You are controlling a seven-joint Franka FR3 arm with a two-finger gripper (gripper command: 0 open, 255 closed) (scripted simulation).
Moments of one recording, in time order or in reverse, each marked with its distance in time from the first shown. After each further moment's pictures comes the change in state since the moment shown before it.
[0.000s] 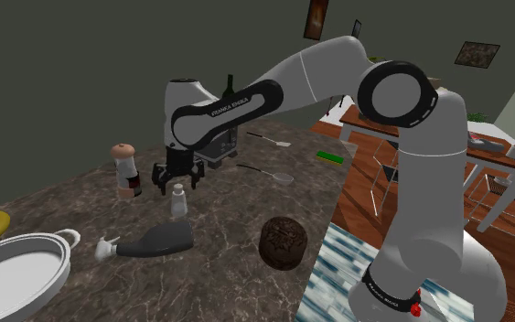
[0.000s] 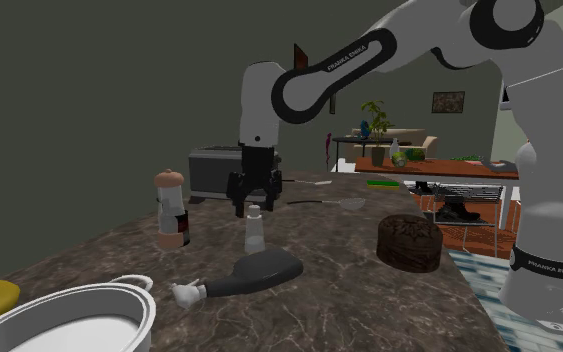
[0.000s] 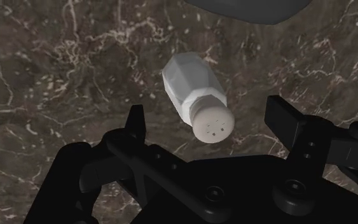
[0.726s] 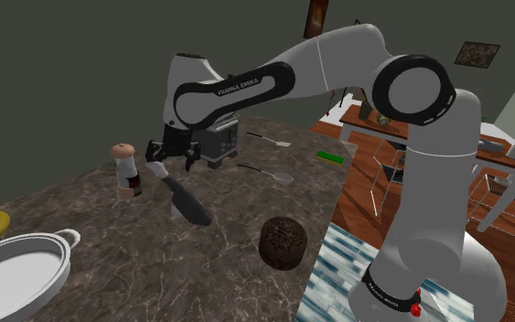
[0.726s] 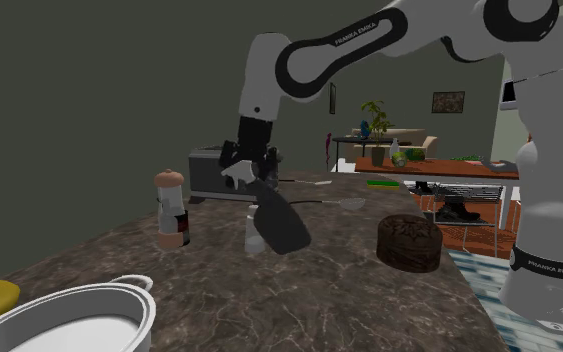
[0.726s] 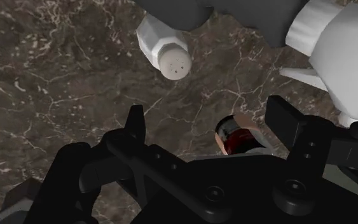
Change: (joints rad) arm -0.014 -0.075 0.008 0.021 0.022 0.033 -0.017
